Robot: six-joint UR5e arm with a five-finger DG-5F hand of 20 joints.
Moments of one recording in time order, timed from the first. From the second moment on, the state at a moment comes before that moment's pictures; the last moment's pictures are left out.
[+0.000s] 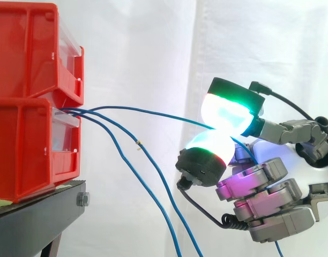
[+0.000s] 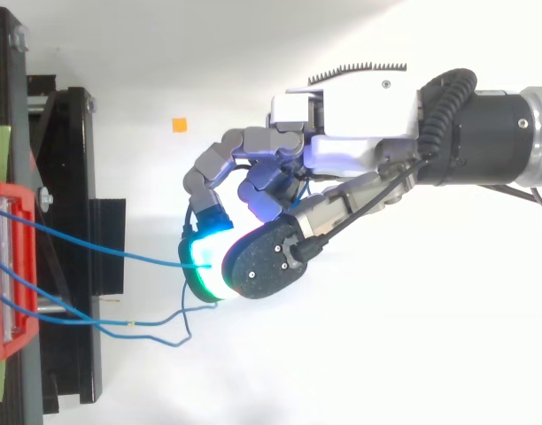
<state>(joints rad) 0.06 -2.26 -1.28 -2.84 -1.55 0.12</state>
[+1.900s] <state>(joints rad) 0.06 -2.26 -1.28 -2.84 -1.55 0.12</state>
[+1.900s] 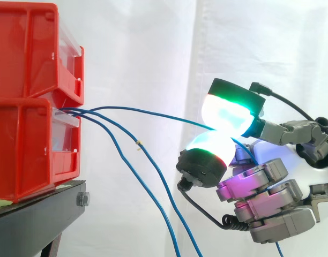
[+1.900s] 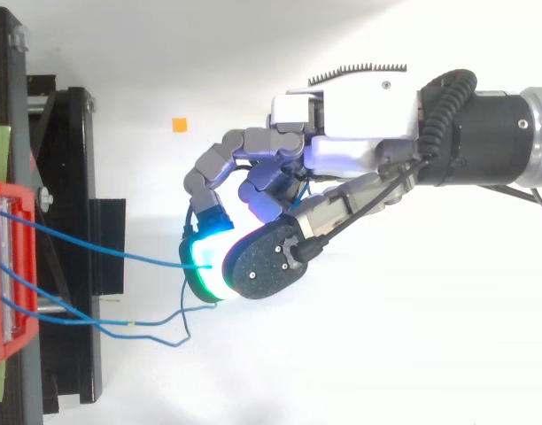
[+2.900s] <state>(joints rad) 0.06 -2.26 -1.28 -2.84 -1.55 0.12</state>
